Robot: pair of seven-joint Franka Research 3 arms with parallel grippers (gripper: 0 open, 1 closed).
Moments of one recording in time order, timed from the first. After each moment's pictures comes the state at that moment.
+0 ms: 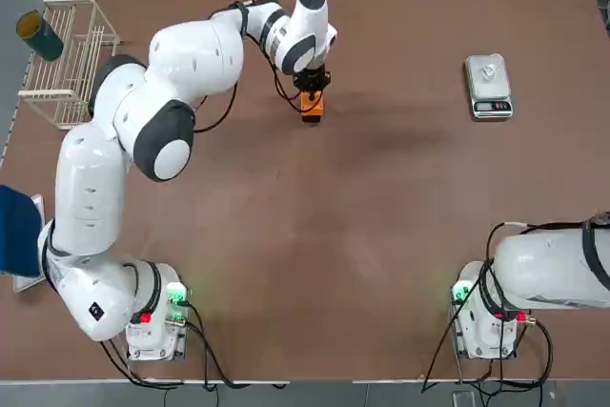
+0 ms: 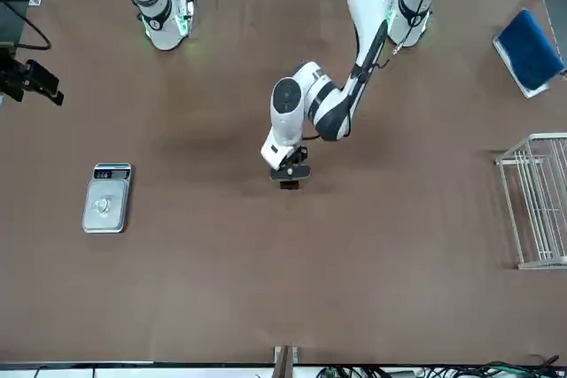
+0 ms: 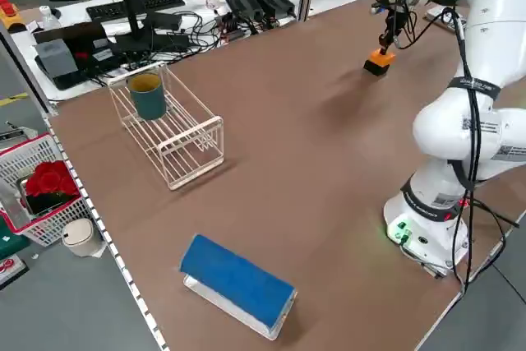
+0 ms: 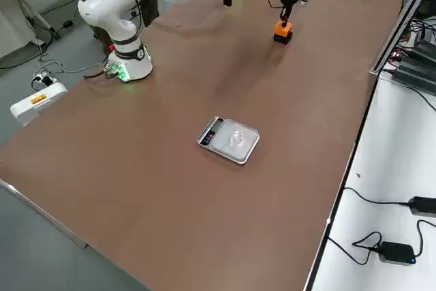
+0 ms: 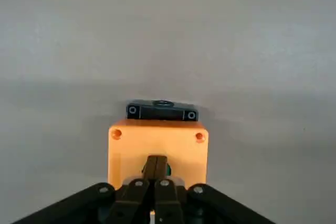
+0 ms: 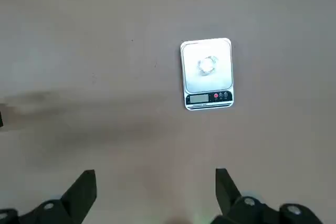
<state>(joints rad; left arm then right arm) -0.76 0.72 -0.08 -1.48 0.08 2.22 -0.91 -0.11 -0.01 0.08 -1.50 0.00 1.45 0.05</state>
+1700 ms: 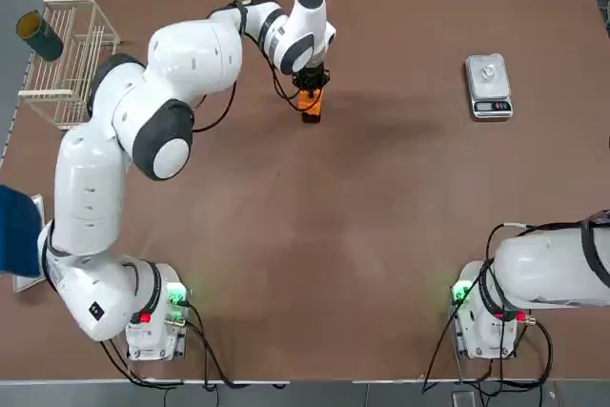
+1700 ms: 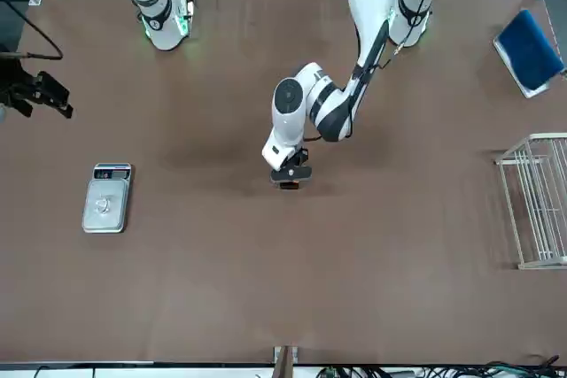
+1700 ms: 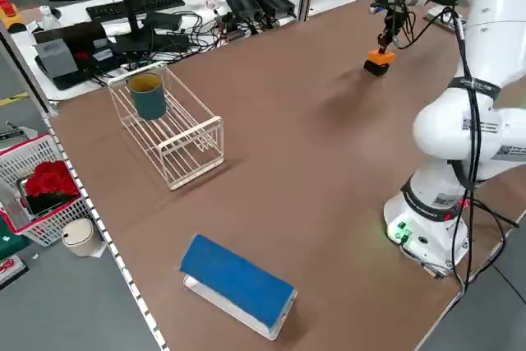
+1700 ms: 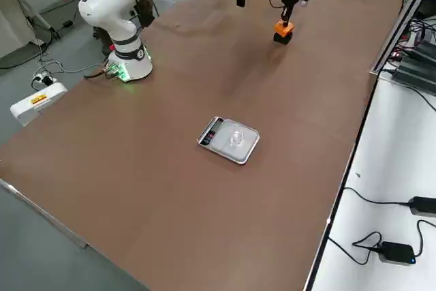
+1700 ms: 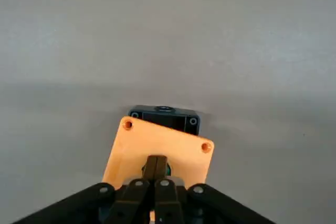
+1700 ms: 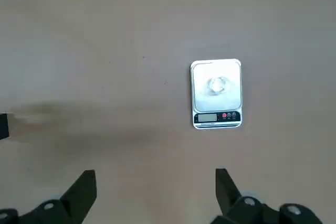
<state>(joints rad) -0.75 0.72 -0.07 -1.48 0.08 2.24 -0.91 -0.07 0.01 0.07 -1.50 0.00 1.55 0.05</state>
